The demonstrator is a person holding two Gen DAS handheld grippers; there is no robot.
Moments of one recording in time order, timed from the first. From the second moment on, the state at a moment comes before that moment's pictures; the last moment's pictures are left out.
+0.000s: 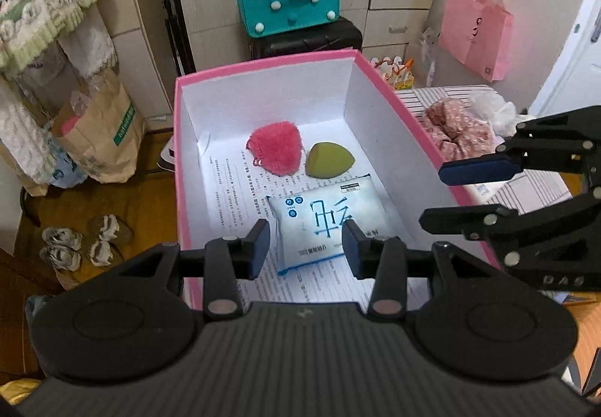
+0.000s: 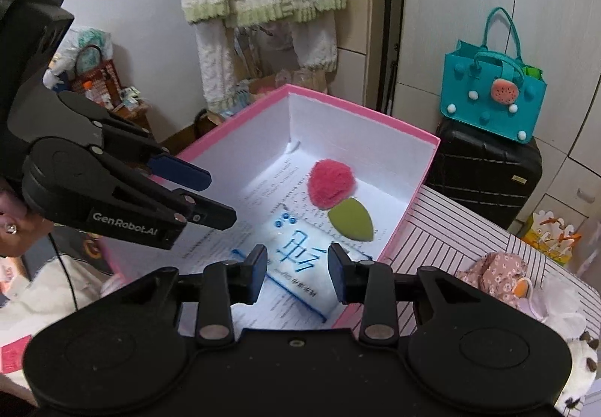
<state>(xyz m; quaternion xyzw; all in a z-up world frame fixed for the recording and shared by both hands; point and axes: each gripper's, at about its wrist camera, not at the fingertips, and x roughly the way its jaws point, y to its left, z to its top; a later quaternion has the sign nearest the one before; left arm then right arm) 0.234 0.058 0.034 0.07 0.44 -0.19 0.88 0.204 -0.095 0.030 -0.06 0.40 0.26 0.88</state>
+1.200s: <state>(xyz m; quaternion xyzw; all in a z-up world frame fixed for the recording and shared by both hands) 0.027 0.034 0.078 0.15 0.36 -0.30 0.87 0.008 -0.152 0.075 -0.06 0.34 0.26 0.90</state>
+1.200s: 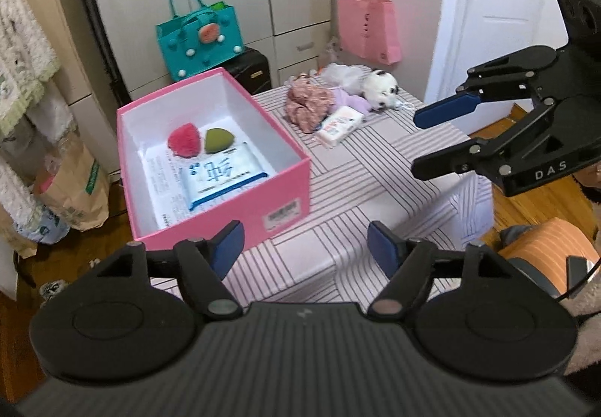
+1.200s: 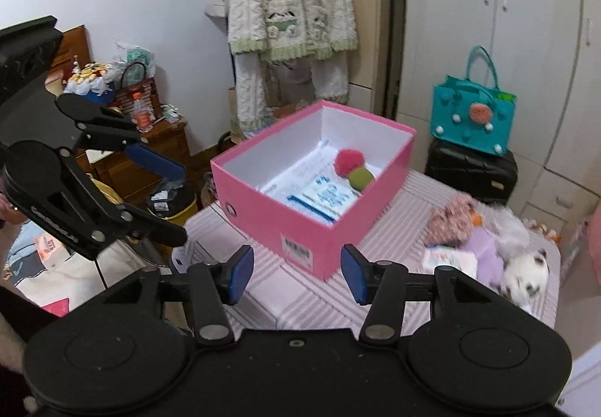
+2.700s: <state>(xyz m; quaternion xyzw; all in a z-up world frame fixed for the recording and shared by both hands) 0.156 -0.109 0.012 0.10 0.37 -0.34 0.86 0.072 -0.253 -0.065 -0.06 0.27 0.20 0.94</state>
